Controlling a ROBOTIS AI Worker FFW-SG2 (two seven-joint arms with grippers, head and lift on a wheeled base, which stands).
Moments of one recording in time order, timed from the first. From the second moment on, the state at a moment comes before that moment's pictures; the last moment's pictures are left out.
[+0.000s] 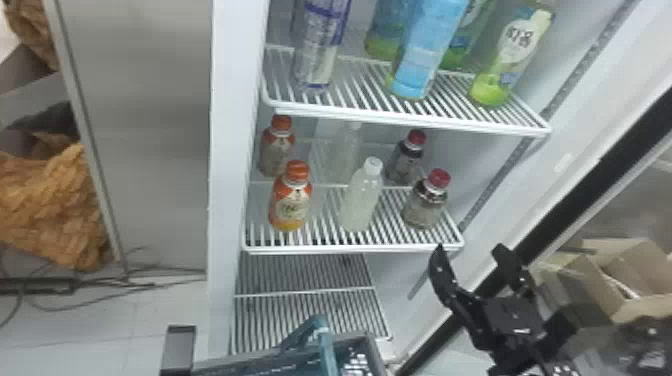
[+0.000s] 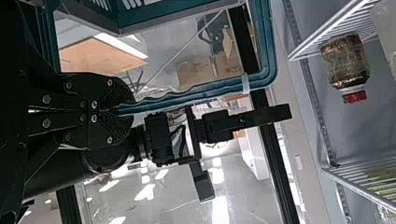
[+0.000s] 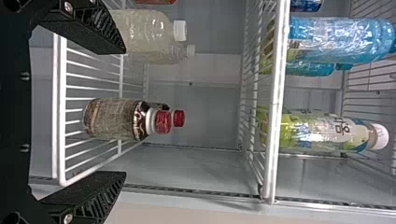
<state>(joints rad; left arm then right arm) 0.23 0.25 -0.36 -1.96 1.26 1.13 -0.35 0.65 -0.06 -0.35 -2.09 -0.21 -0.13 0.19</state>
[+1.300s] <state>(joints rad) 0.23 0.25 -0.37 -1.96 1.26 1.12 -0.35 0.51 -0.08 -0.34 -1.92 -0.18 -0.14 0.21</state>
